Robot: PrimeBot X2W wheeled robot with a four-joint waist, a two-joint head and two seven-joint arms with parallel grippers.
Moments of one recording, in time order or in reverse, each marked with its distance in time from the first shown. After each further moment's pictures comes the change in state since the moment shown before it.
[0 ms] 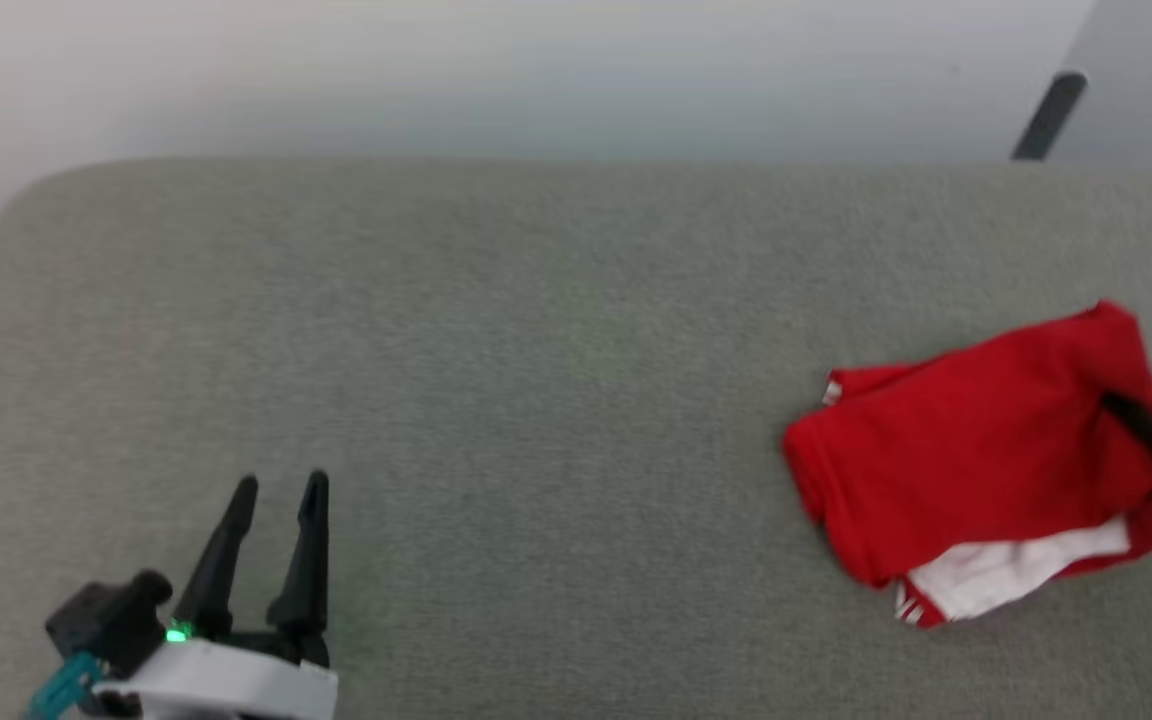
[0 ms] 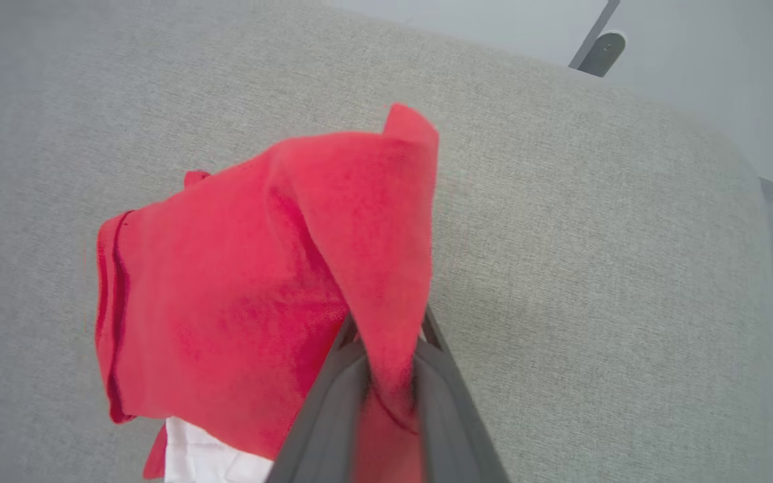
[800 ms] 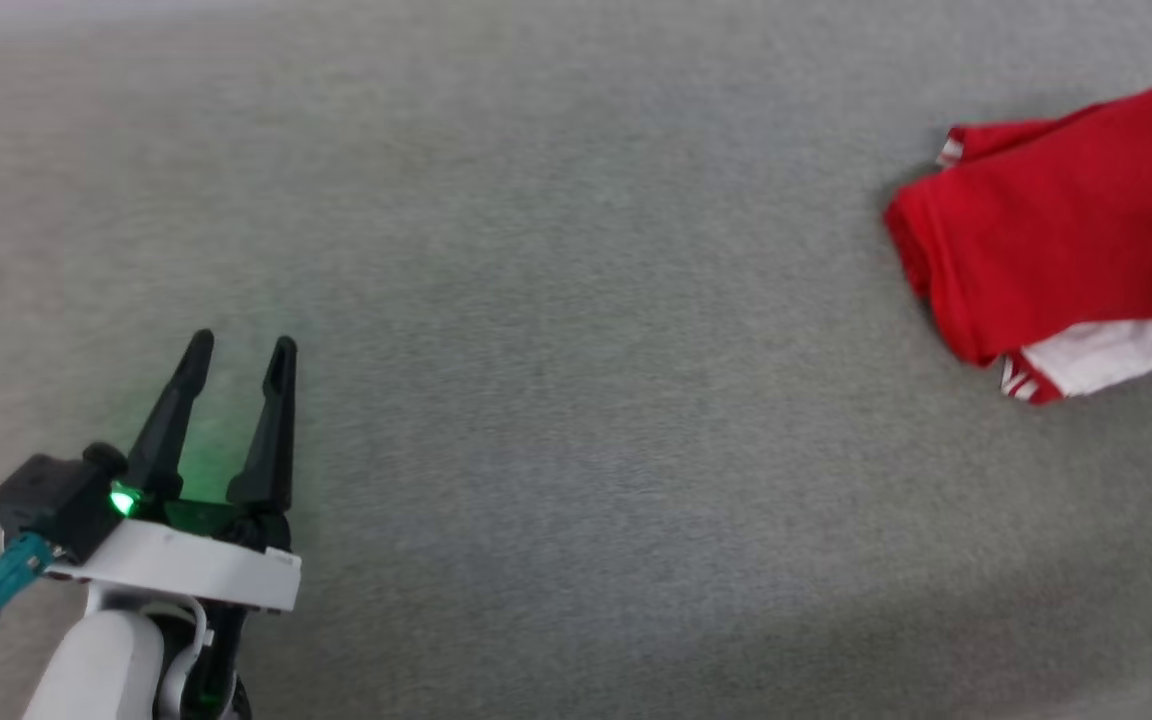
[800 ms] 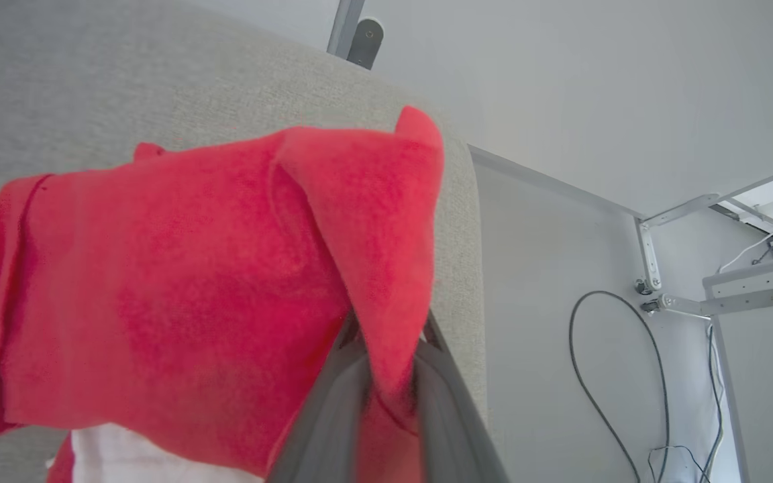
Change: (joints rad) left arm -0.199 0.108 -0.028 -0.019 0.049 0.000 0.000; right arm -0.362 -0.158 0.190 0.238 -0.093 0.000 -0.311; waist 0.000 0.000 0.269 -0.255
